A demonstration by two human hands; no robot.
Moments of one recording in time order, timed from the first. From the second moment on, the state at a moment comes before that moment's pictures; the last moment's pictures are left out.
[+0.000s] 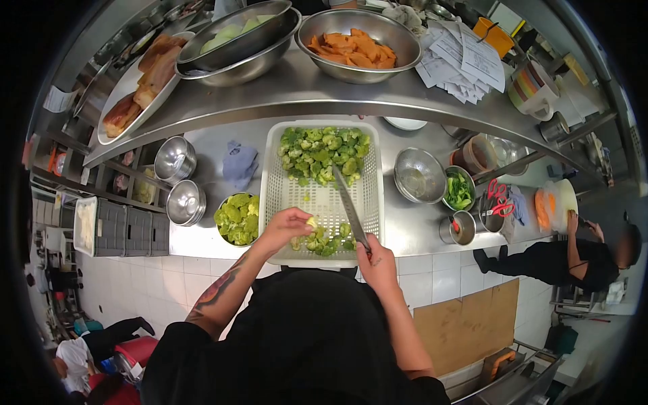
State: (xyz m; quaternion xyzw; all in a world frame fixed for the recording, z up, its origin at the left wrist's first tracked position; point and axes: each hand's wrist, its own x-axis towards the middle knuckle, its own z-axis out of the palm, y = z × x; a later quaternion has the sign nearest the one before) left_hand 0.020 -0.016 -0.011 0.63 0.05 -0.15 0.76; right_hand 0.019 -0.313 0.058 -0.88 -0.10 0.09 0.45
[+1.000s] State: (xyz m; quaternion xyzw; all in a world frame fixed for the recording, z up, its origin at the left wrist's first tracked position) left_hand 0.065 -0.004 -0.014 0.55 0.20 -0.10 0.80; right_hand 0.025 -0.333 0.022 -0.68 0.13 0.12 0.71
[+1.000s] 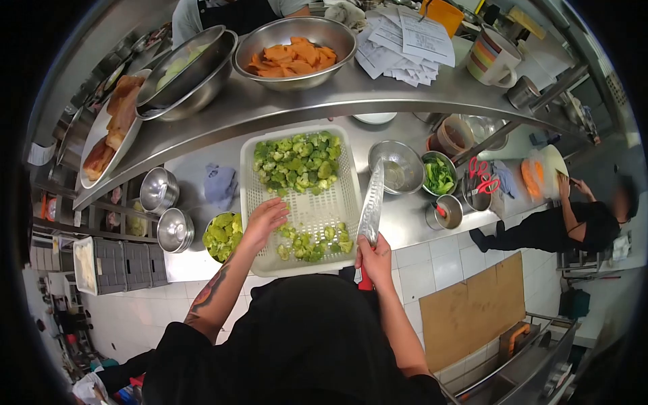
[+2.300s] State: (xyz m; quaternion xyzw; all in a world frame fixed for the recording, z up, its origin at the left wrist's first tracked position) left_hand 0.064 -0.040 -0.015 0.65 0.03 -0.19 0.74; right_hand 0.033 -0.332 0.035 -0.70 0.11 0.19 0.68
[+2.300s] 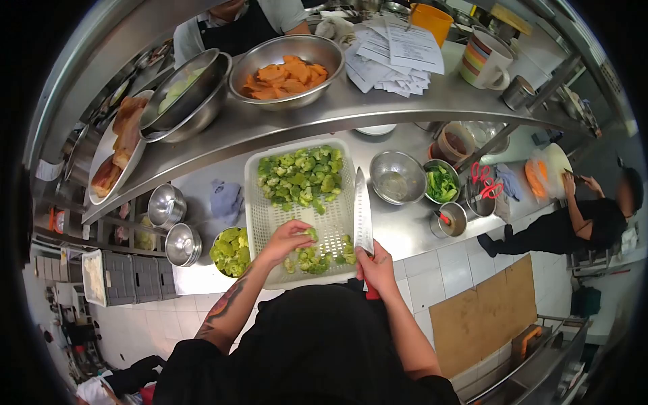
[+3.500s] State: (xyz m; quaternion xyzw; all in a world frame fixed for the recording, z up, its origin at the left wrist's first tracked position) left_hand -0.119 0.067 0.016 0.28 0.31 0.13 0.90; right_hand 0.033 -0.102 0.055 -0.83 -0.48 0.07 0.30
